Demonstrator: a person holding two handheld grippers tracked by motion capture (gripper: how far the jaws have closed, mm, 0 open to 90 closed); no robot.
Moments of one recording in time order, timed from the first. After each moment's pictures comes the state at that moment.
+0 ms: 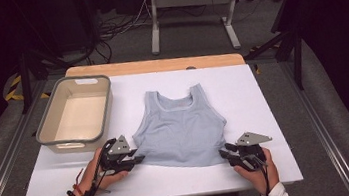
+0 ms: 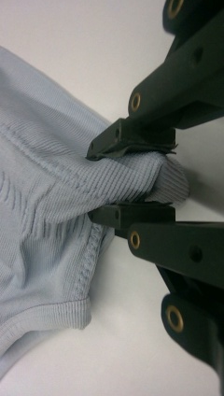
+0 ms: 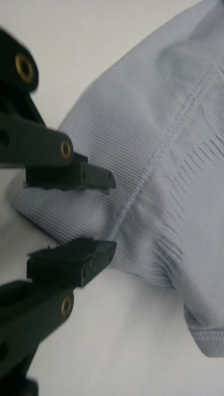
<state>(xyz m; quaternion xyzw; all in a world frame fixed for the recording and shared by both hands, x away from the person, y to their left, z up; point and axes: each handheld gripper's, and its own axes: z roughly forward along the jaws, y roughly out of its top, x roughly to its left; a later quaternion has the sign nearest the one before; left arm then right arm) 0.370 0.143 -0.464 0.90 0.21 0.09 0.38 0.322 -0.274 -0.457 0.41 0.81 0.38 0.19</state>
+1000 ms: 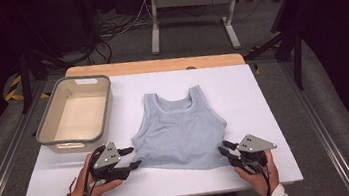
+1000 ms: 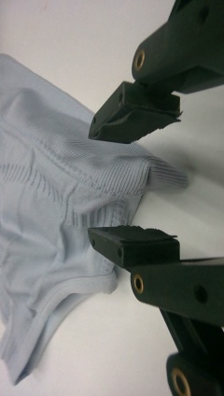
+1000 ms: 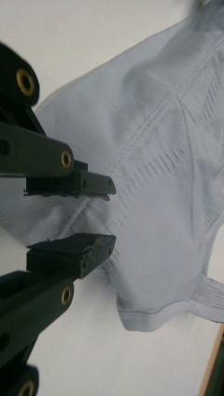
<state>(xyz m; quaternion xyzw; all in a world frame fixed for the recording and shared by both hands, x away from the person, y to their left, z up) 0.344 0.164 -0.455 0.86 0.18 0.15 0.45 0.309 -0.267 -0.445 0.35 0.80 0.42 0.25</state>
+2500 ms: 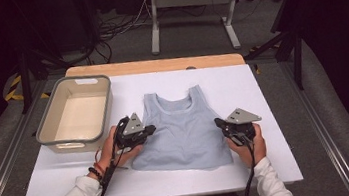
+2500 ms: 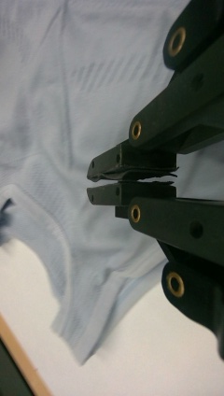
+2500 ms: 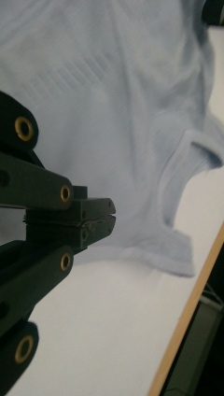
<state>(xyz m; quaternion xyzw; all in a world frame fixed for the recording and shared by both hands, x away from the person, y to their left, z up) 0.422 0.097 -0.441 0.86 0.19 0.18 0.44 0.379 -0.253 -0.425 0.36 0.79 0.39 0.30</state>
